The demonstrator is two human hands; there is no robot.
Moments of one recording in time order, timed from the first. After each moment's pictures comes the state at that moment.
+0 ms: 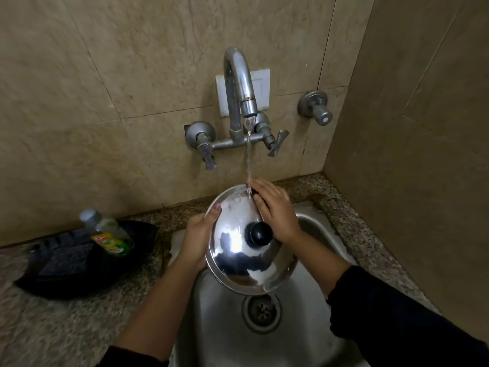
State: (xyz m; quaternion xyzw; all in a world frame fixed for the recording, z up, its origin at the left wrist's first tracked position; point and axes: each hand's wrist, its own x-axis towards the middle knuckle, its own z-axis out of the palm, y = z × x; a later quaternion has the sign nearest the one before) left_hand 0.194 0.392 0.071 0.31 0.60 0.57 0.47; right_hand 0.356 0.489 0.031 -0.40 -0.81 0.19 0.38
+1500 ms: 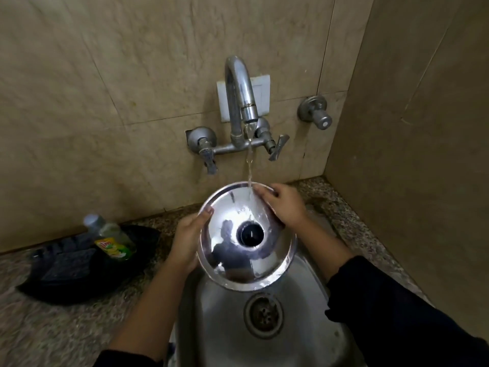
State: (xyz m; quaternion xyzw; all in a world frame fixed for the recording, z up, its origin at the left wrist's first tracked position) left_hand 0.173 0.394 0.070 0.30 0.58 0.58 0.48; right_hand 0.360 0.504 0.068 -0.52 -0.73 0.28 0.34
